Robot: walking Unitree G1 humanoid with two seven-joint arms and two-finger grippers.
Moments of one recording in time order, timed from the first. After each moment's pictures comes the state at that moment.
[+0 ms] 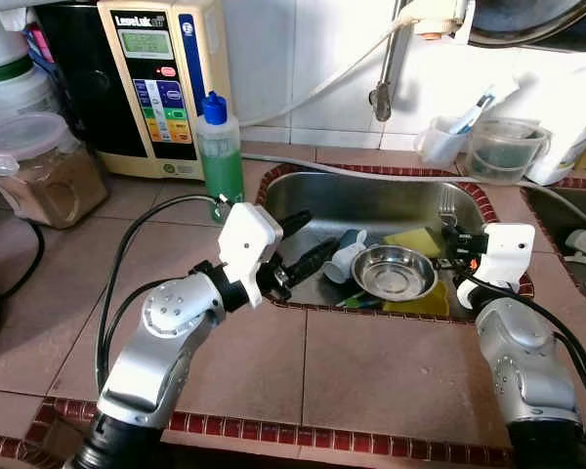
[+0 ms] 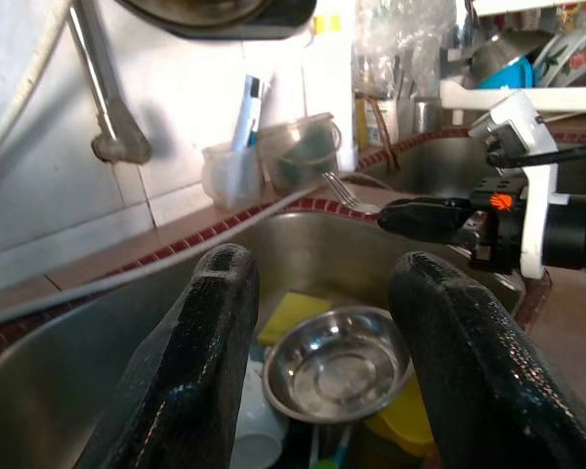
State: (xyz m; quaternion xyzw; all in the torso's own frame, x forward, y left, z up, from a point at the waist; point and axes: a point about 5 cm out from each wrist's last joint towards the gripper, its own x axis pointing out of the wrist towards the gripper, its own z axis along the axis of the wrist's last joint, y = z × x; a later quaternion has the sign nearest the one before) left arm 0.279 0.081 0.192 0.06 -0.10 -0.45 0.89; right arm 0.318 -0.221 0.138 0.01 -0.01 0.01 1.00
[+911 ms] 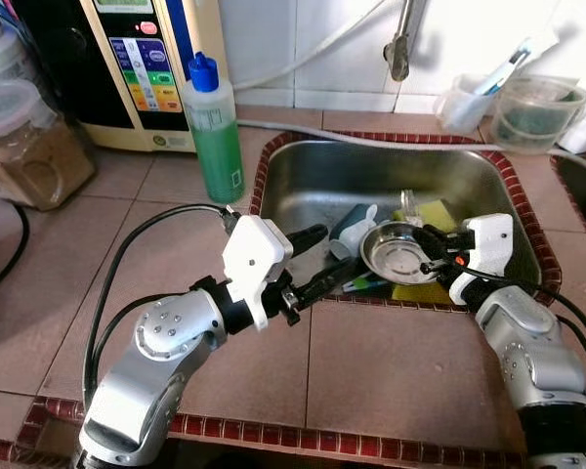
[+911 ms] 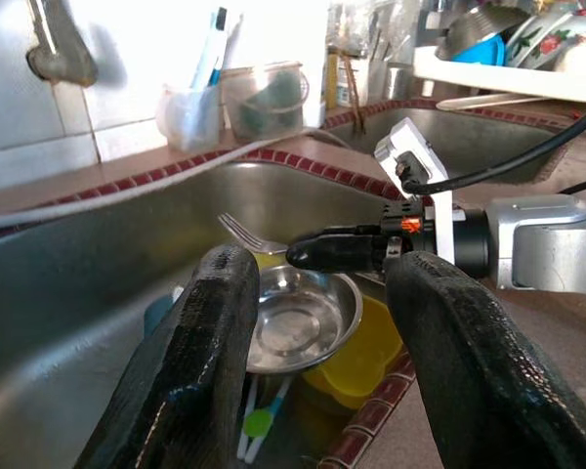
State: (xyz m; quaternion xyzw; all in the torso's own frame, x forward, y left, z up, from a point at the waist) left arm 0.250 0.074 0.205 0.04 -0.09 -0.48 0.87; right arm 0.327 -0.208 0.145 0.00 0.02 0.18 0.98
